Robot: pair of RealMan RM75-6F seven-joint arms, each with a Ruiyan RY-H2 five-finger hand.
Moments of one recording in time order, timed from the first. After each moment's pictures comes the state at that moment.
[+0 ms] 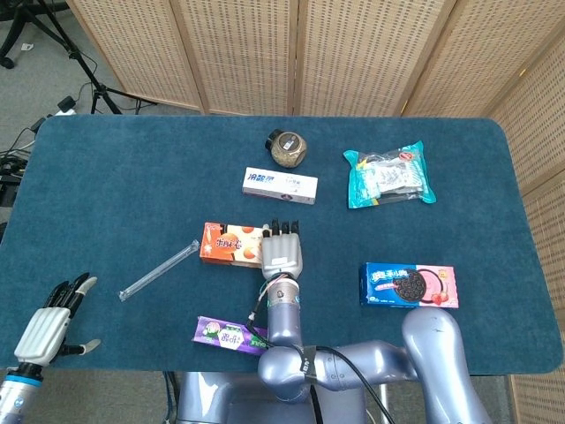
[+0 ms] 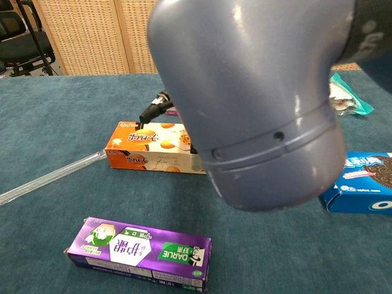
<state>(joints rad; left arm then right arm) -0.11 -1.30 0.10 -1.37 1.57 1.37 -0.25 1.34 -1.95 0.61 -1.57 0.04 1.52 -1.37</state>
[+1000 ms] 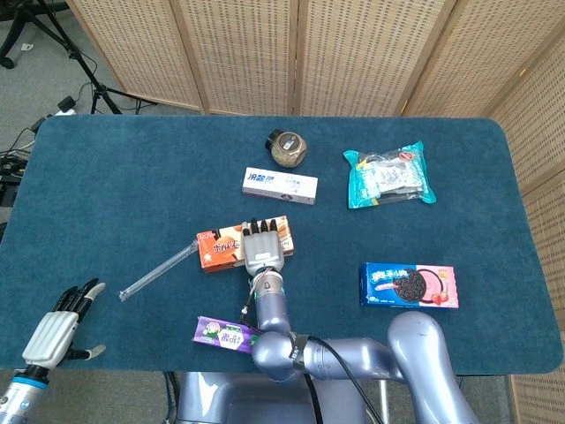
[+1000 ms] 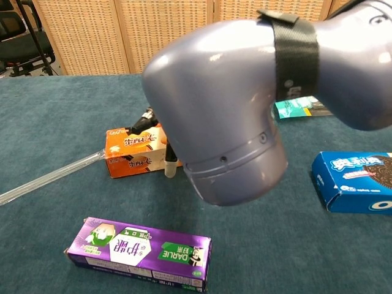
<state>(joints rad) -0.11 -1.32 0.12 -1.35 1.59 1.34 -0.24 1.36 -2.02 0.60 -1.34 -0.01 1.25 -1.29</state>
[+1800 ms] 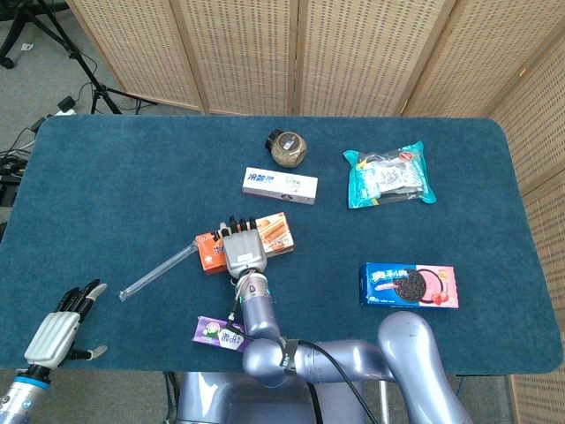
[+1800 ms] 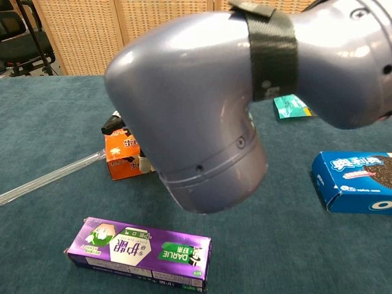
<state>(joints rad) -0.11 -1.32 0.12 -1.35 1.59 1.33 -0.26 1.42 -2.03 0.60 -1.34 -0.07 1.22 -1.25</state>
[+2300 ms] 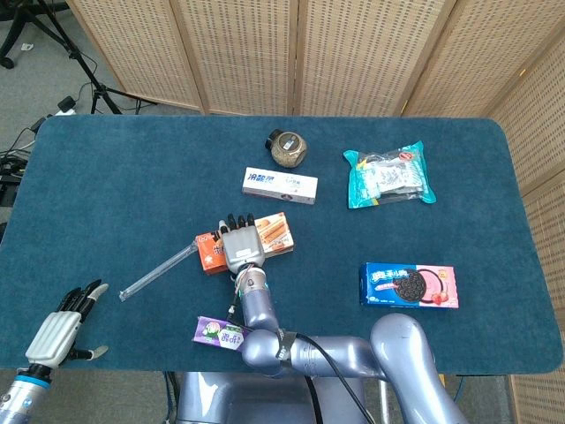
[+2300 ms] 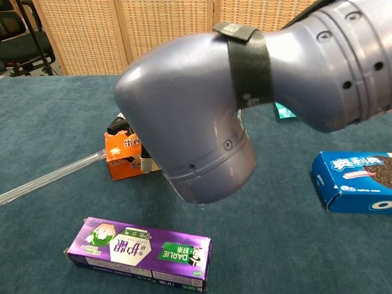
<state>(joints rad) -0.12 -1.32 0.13 -1.36 1.59 1.31 -0.26 1.44 -2.05 0.58 -1.21 -0.07 1.11 -1.24</state>
